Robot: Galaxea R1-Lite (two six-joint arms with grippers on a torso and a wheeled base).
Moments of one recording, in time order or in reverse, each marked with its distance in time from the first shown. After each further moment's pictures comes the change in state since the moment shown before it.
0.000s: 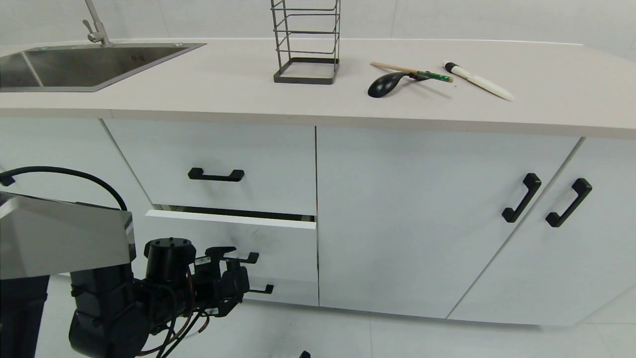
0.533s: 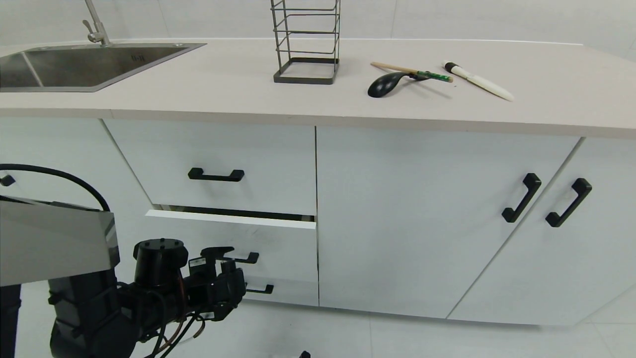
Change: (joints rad) left arm -0.021 -0.088 0.073 -0.004 -0.005 -0.021; right arm 0.000 0.000 0.000 -0.001 0.000 0.000
